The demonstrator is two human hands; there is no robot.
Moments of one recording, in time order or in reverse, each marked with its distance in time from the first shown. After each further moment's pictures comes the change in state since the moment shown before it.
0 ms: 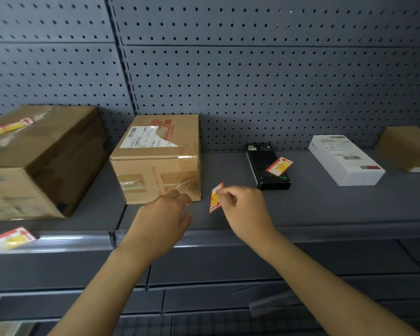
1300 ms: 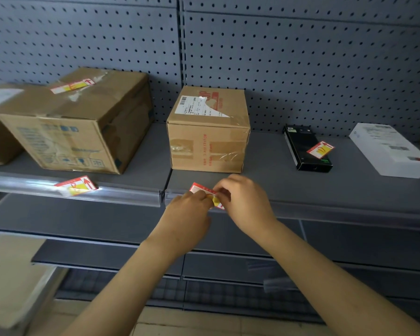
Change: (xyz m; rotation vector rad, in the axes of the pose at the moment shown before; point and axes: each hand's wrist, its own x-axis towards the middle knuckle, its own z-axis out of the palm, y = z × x) left_hand -0.066 -0.029 0.012 0.065 -0.139 -0.005; right_hand -0.033 -0.048 0.062 -0.287 -0.222 -0.277
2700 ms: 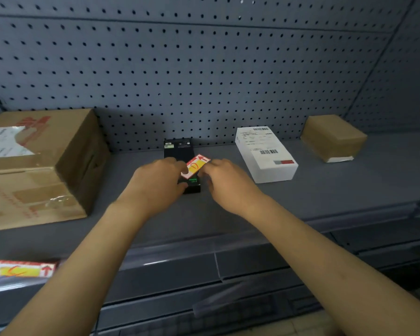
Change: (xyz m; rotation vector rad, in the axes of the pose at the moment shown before) left_hand 0.211 0.194 -0.002 0.015 0.030 0.107; right_hand -0.002 0.239 -0.155 -0.255 -0.099 0.094
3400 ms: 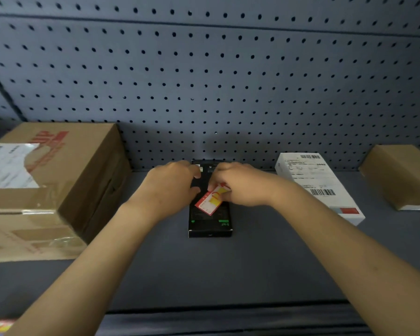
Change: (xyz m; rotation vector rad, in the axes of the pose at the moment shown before) left_hand 0.073 -0.054 0.001 0.027 -0.028 -0.074; right_hand 0.124 0.030 0.008 0.045 -0.460 -0.197
